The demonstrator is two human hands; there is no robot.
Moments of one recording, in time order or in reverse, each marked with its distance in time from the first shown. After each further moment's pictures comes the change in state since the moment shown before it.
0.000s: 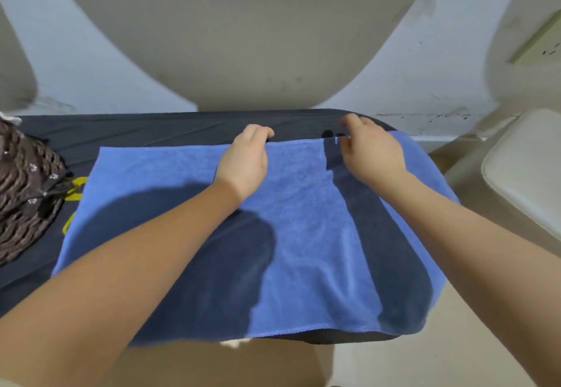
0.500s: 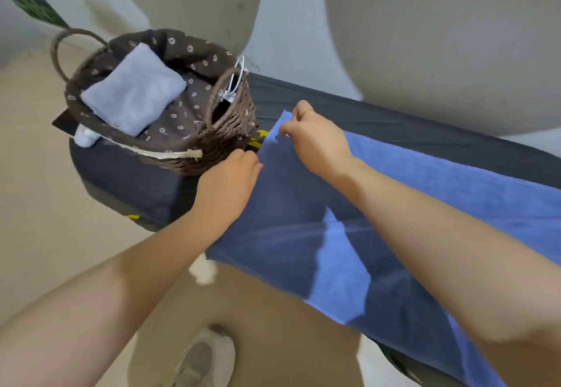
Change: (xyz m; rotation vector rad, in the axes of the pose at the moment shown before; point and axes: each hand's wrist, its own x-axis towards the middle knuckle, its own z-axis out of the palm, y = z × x) left_hand -0.164 -0.125 -0.122 0.368 0.101 -0.536; right_hand -0.014 -0.277 0.060 0.262 -0.285 -0.737
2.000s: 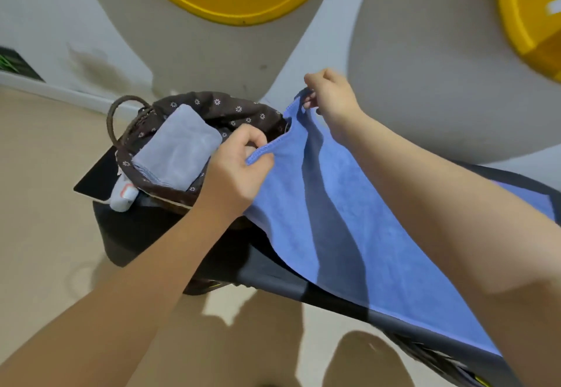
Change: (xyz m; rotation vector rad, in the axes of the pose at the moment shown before) left_hand 0.037 -0.089 -0.106 -1.077 0.097 0.161; right_hand 0.106 -0.104 -0.057 0.829 0.452 0.424
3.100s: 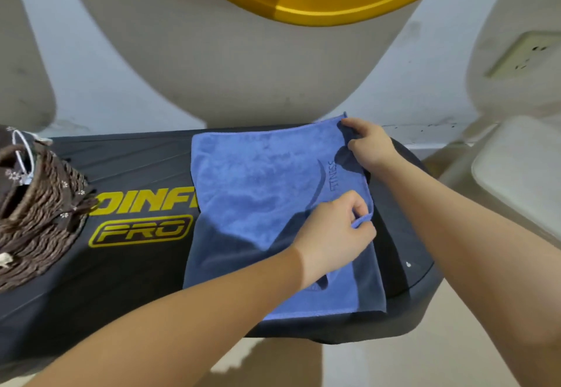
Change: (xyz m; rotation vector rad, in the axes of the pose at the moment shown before) left_hand -0.091 0.077 0.361 0.096 -0.861 -0.098; right_hand -0.068 0.190 -0.360 -0.388 0.290 0.270
